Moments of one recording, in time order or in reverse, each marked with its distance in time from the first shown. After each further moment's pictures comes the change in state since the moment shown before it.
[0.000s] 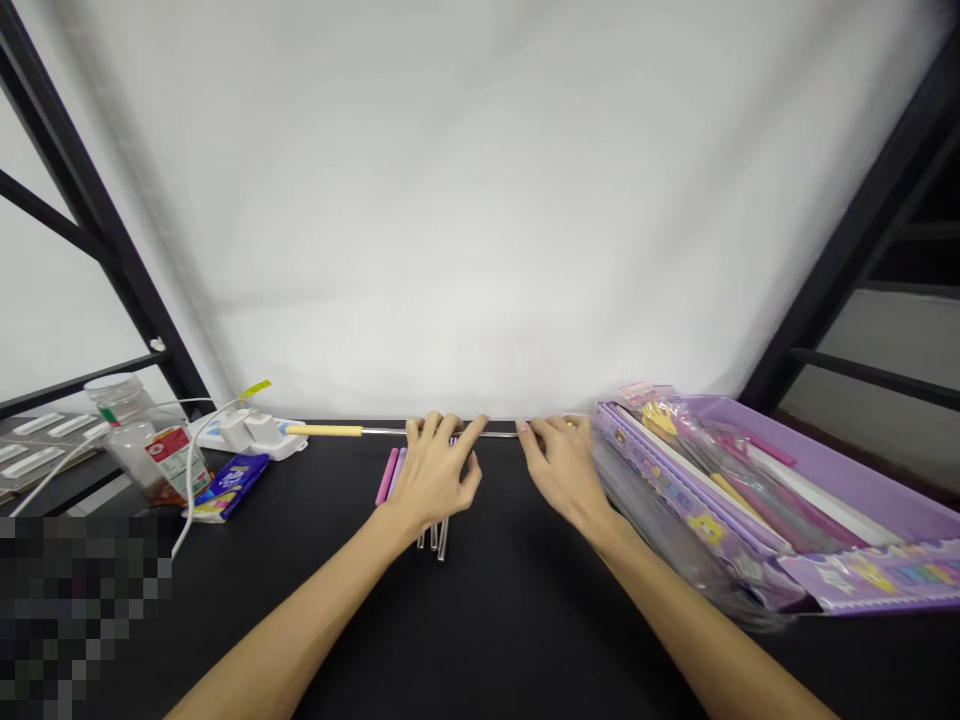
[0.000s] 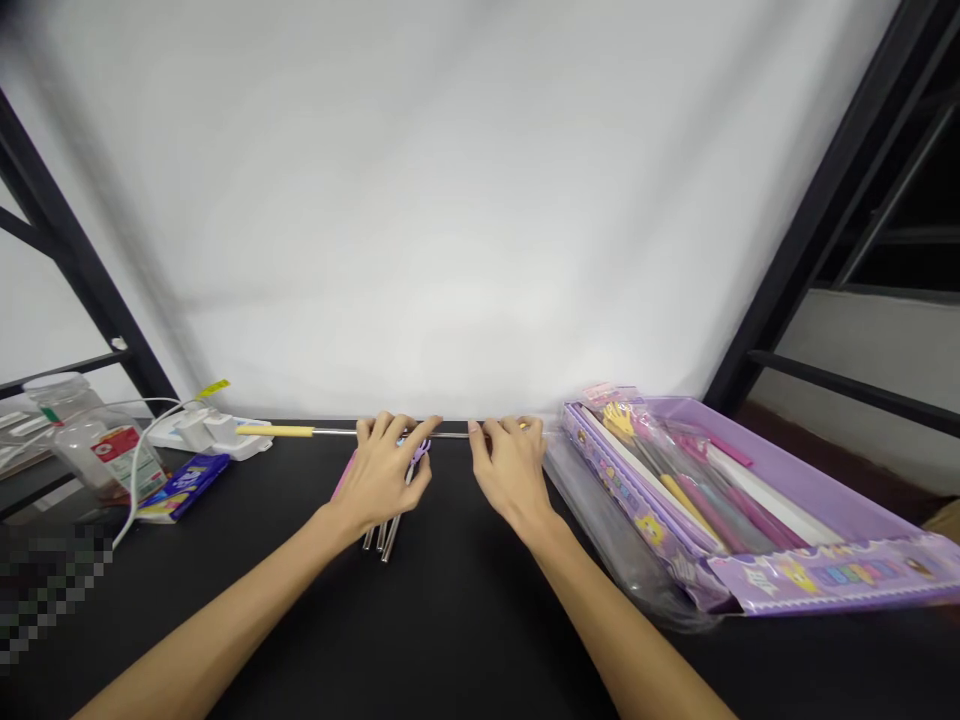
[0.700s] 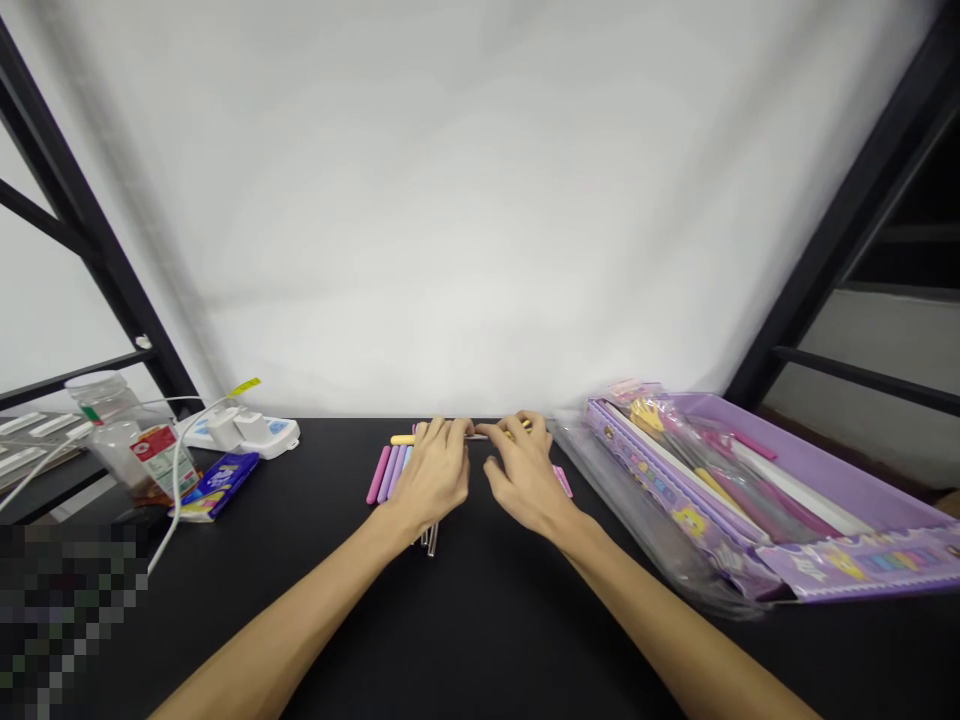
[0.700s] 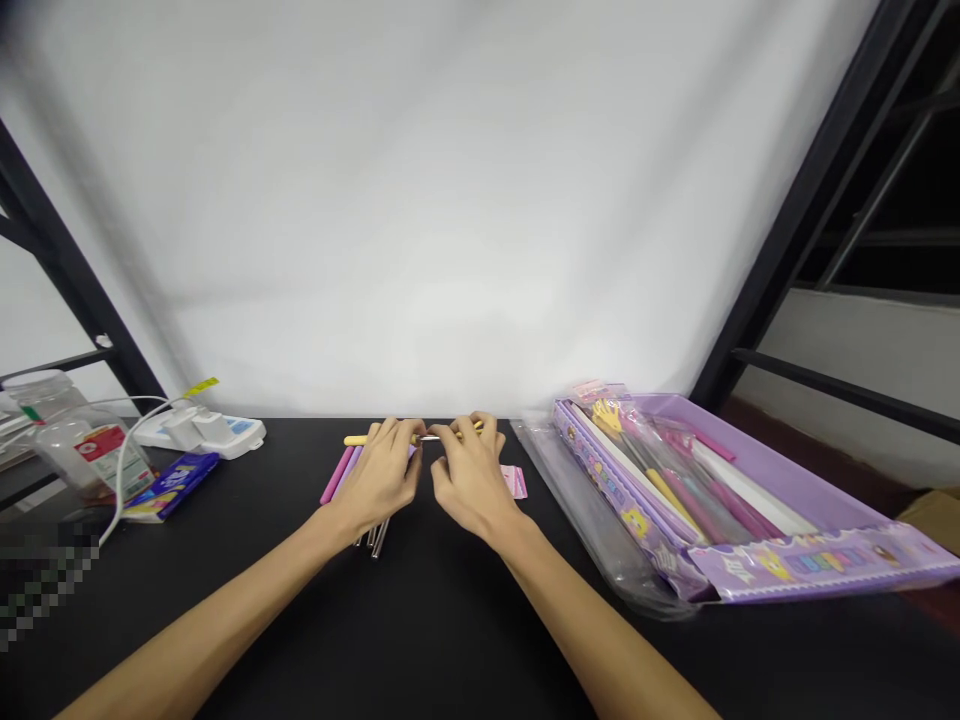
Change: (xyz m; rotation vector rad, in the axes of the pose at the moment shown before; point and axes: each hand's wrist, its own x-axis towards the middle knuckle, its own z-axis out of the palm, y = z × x) left_hand 0.002 0.010 0.012 -0.194 -0.011 -0.042; right_hand -0.017 -0.033 0.006 0.064 -0.129 -0.167
